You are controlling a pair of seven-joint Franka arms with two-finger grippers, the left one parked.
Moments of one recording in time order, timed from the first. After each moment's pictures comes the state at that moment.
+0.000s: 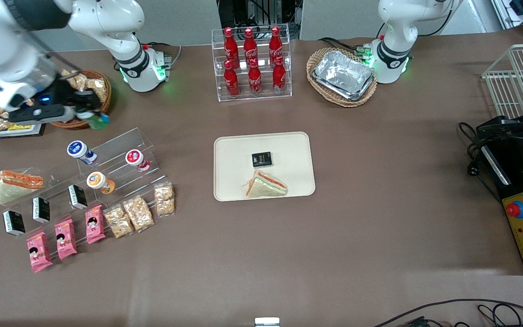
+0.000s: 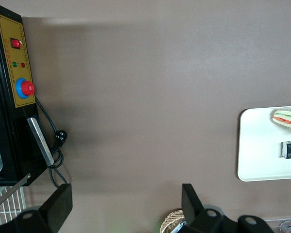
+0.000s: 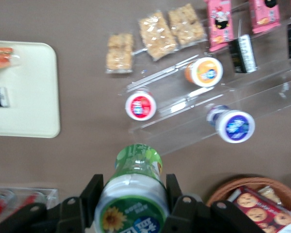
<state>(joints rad) 0.00 -0.35 0.14 -2.07 0.08 1.65 0.05</state>
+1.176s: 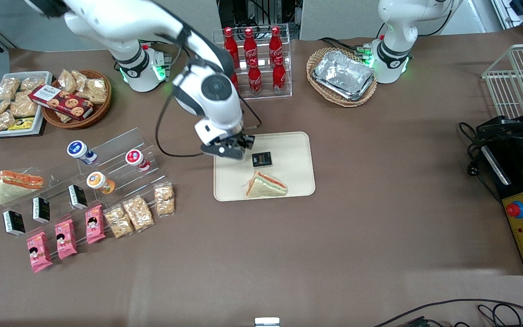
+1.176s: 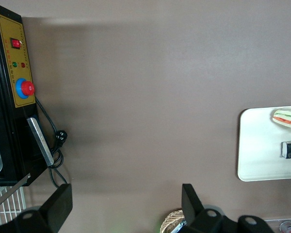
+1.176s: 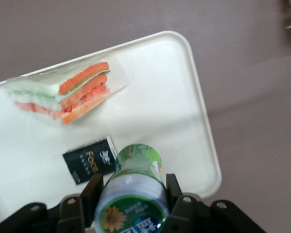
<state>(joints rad) 0.15 0.43 0.67 -1.91 -0.29 2.22 1.22</state>
